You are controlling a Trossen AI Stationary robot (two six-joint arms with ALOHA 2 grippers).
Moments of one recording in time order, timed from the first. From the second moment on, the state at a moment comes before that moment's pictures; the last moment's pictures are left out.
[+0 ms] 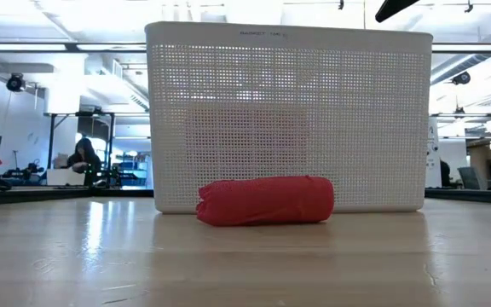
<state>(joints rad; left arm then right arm) -0.28 1.54 2.01 -0.88 -0.82 -0.26 0.19 1.04 1.30 -1.17 0.81 0.09</state>
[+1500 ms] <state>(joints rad) -0.65 1.51 1.32 -0.92 -0.40 -0.87 0.44 1.40 1.37 -1.13 0.29 0.43</state>
